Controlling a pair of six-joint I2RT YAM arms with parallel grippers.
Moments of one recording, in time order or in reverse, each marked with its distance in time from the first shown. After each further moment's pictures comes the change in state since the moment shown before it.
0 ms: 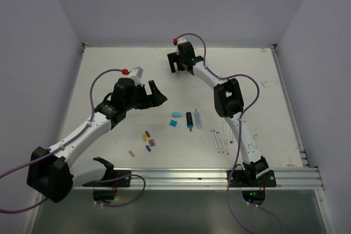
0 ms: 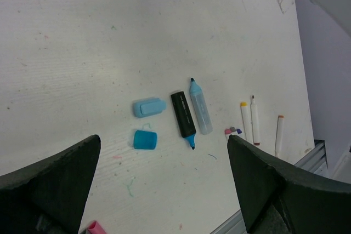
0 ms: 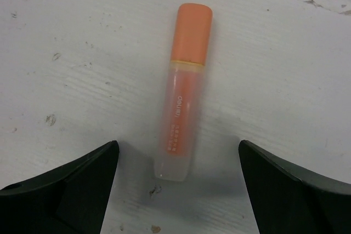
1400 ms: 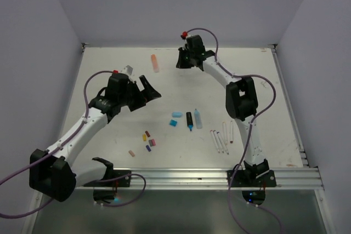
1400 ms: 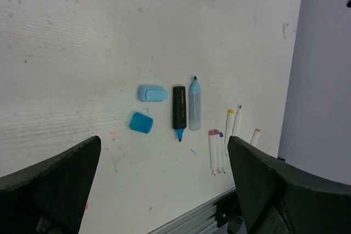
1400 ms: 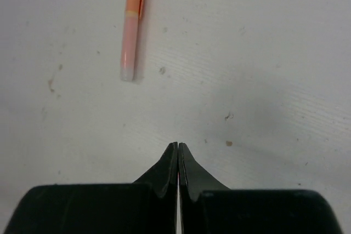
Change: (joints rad) left arm 0.101 0.020 0.079 -0.177 0.068 -0.176; right arm -0.037 -0.238 -0.220 -0.049 -0.316 0.252
